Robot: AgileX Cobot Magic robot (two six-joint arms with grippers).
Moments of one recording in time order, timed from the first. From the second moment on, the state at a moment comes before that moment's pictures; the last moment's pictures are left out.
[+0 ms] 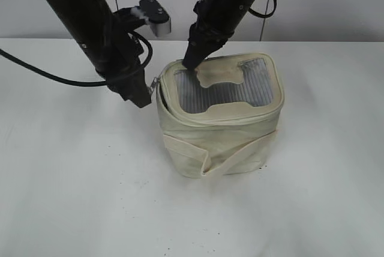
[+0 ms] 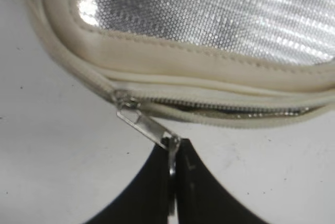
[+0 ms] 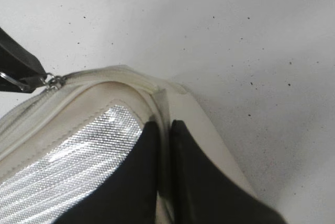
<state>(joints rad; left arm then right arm) -0.51 1.93 -1.48 -0.34 1.05 0.90 0.45 2.32 -2.13 0.46 1.23 -0.72</state>
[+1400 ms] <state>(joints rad) -0.79 1.75 -1.28 -0.35 0.99 0.35 0.46 2.33 -2.18 0.41 1.23 -0.62</state>
